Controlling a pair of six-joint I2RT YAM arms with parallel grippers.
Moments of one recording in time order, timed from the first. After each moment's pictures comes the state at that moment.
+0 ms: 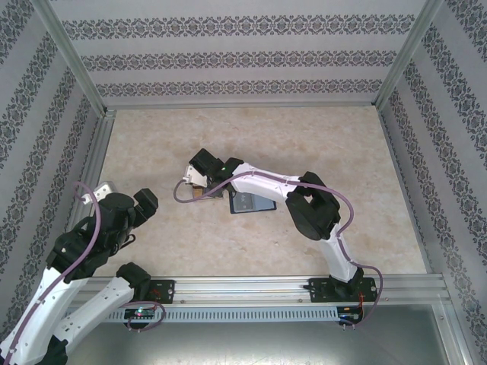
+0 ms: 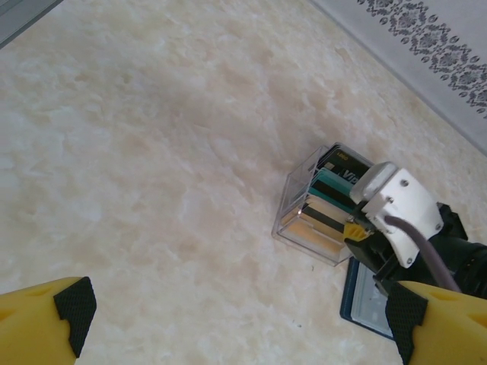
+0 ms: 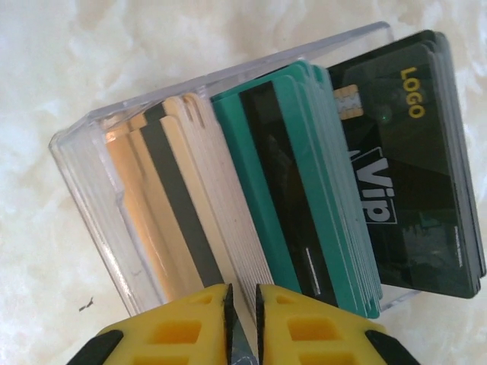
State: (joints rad) left arm -0.51 0.56 0.96 -1.18 -0.44 -1.00; right arm 0.91 2.15 1.71 -0.60 0.19 -0.49
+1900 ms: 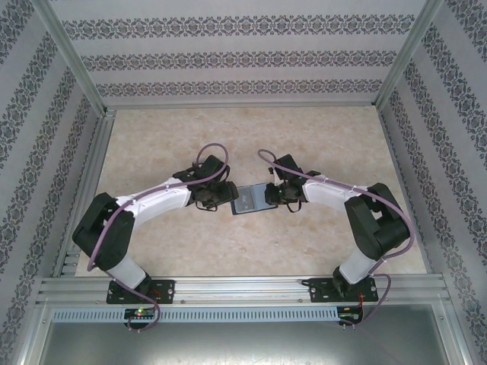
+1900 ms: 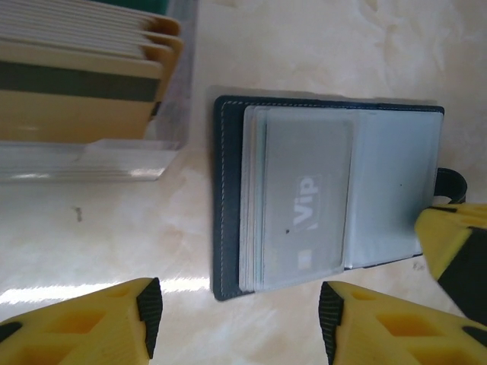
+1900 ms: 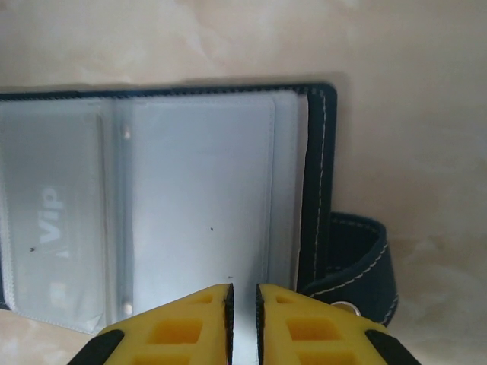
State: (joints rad) left arm -0.63 1.63 1.03 -0.46 0.10 -0.93; right arm 0.50 1.66 0.89 -0.35 -0.17 0.43
